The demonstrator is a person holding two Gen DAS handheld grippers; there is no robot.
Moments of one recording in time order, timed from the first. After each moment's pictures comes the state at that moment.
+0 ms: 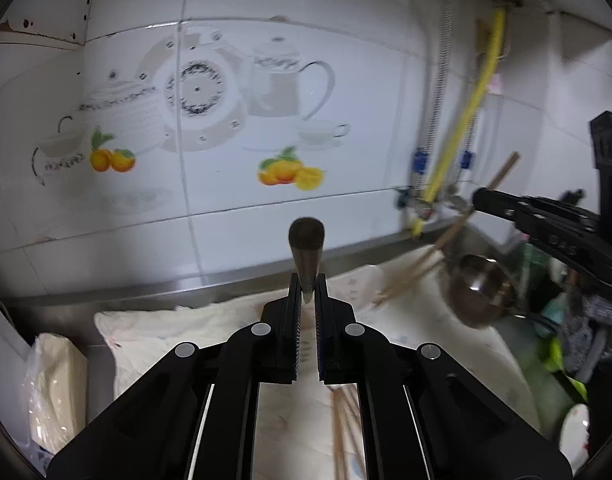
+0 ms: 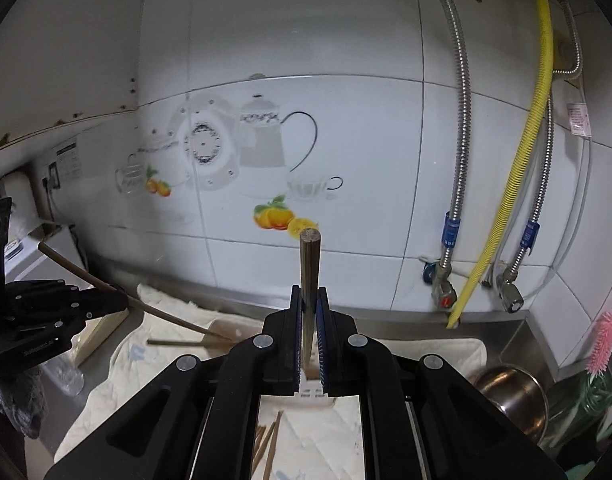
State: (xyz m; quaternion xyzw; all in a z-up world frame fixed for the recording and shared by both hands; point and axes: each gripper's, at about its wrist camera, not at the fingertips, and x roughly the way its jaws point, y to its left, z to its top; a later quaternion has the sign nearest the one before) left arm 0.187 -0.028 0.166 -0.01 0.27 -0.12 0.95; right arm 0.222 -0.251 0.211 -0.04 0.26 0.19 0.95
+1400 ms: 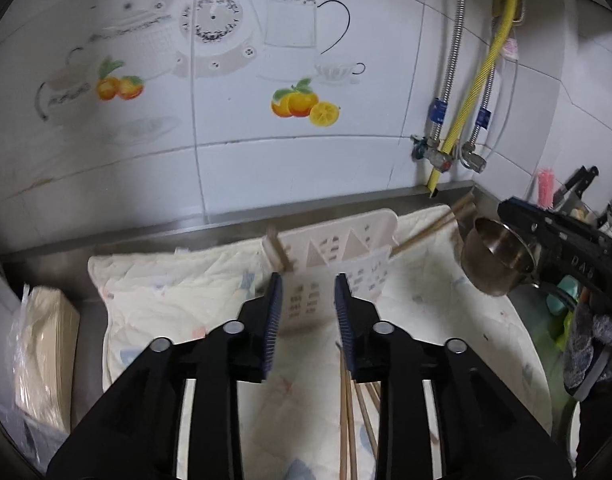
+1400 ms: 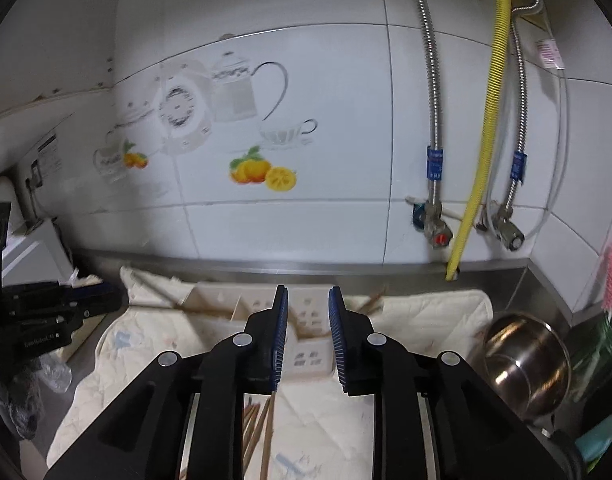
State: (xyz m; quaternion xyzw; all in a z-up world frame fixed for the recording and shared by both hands) left arm 0.163 -0.023 0.109 -0.02 0.32 -0.11 0.94; right arm 0.194 -0.265 0.146 -0.01 0.28 0.16 0.95
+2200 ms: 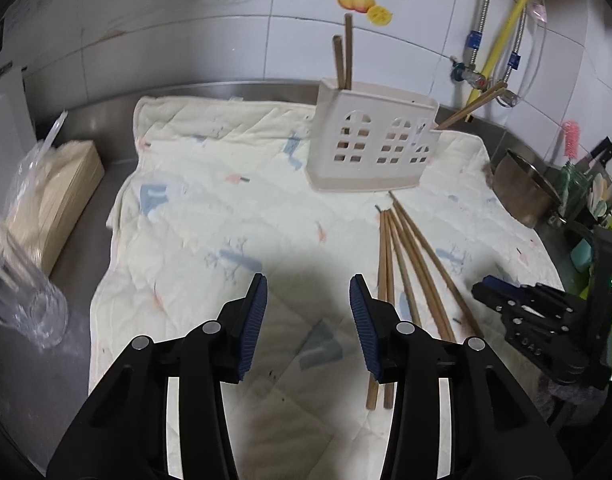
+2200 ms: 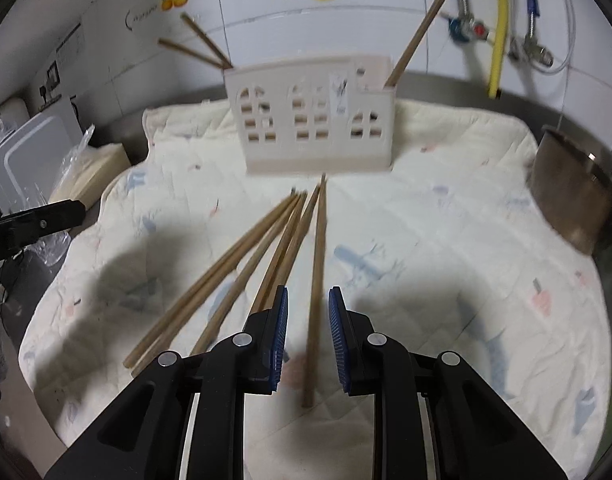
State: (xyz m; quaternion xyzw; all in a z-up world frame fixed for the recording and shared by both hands) left arm 0.064 0.011 -0.014 -0.06 0.38 -0.04 0.92; right arm 0.092 -0.231 -0.042 -0.01 0.41 0.18 0.89
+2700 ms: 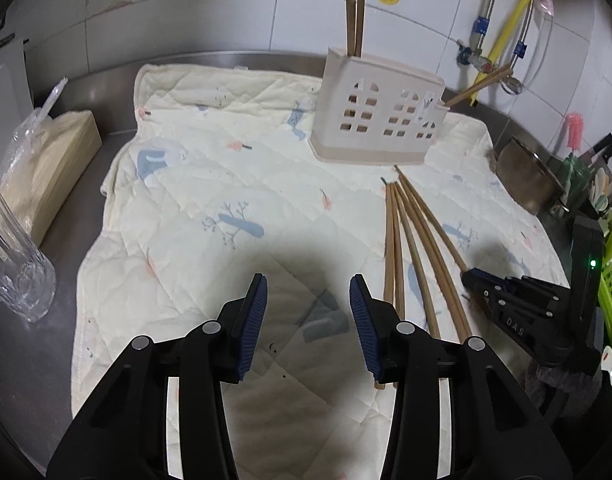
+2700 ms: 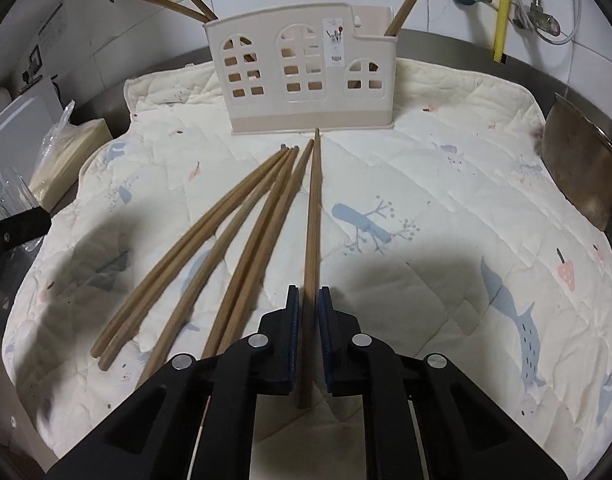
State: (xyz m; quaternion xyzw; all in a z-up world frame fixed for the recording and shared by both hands) left arm 0.060 0.013 -0.040 -0.07 0.41 -0.04 0.91; right arm 0.102 -0.226 -0.072 -0.02 0.45 0.17 0.88
